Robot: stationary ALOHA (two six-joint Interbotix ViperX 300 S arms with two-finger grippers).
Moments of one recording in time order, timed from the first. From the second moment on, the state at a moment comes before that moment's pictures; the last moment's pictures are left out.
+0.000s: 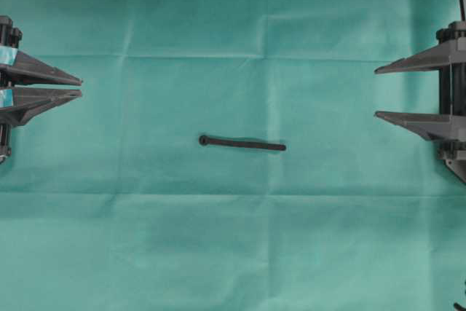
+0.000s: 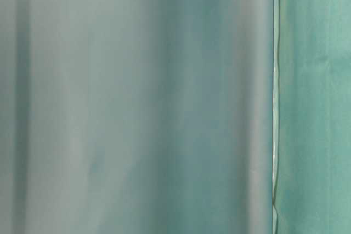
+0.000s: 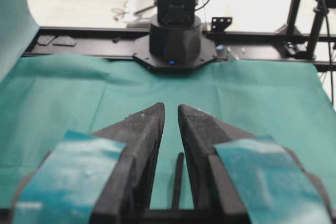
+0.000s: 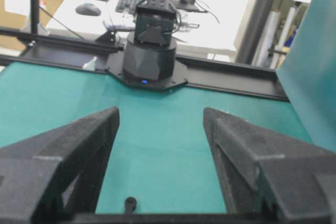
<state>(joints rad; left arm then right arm) 0.00 -0.96 1.17 0.00 -0.30 0.00 0.00 -0.96 1.17 0.00 -0.30 0.00</state>
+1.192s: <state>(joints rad) 0.00 -1.07 1.30 -0.02 -0.32 -0.02 -0.06 -1.10 1.33 0.00 -0.34 0.04</state>
